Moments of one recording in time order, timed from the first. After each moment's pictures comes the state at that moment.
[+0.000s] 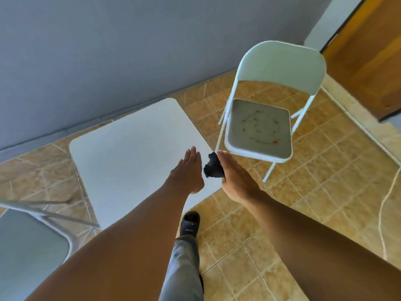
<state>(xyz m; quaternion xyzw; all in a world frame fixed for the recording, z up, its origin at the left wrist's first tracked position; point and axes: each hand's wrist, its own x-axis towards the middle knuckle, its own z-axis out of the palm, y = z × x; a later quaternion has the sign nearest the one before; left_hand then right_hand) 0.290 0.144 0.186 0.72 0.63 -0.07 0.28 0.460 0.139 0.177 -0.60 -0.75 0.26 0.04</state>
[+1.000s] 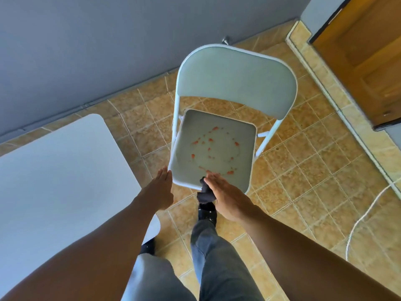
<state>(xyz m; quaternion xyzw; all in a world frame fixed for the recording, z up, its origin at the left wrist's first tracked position) 0.510 0.405 0.099 0.65 0.63 -0.19 0.39 0.735 0.404 0.115 -0.52 -0.78 0.34 -0.09</state>
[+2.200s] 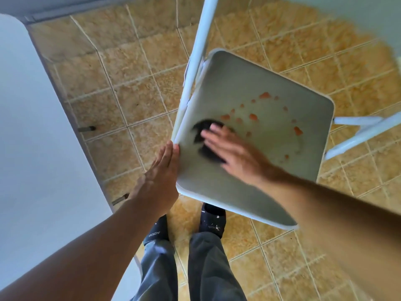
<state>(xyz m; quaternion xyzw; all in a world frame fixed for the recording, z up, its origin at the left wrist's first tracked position) 0.495 0.444 -0.174 0.64 0.68 0.00 0.35 0.715 0.554 -0.205 -0.29 -0.94 0.20 -0.03</state>
